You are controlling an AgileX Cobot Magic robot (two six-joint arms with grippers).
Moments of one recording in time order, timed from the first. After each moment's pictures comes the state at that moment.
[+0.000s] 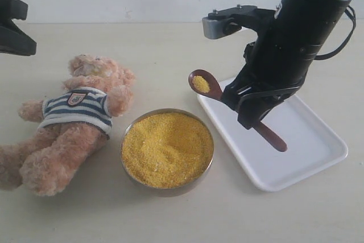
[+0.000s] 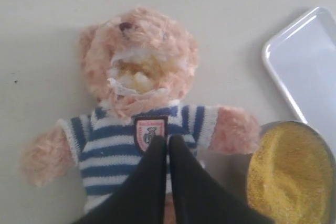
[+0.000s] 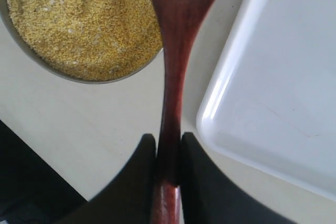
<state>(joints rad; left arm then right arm) 0.07 1.41 -1.01 -0.63 0.83 0.45 0.50 1.63 -1.22 0.28 1.19 -0.35</state>
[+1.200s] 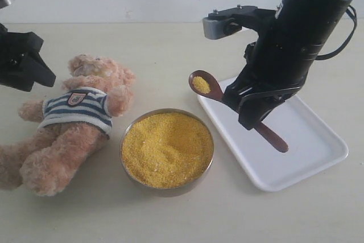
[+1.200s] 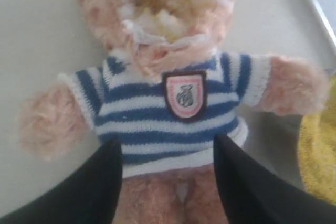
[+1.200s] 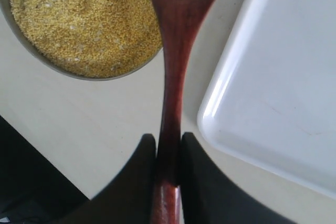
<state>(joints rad) 0.09 1.63 -1.08 -0.54 0.95 0.47 0.50 1.62 -1.22 0.28 1.20 -0.35</state>
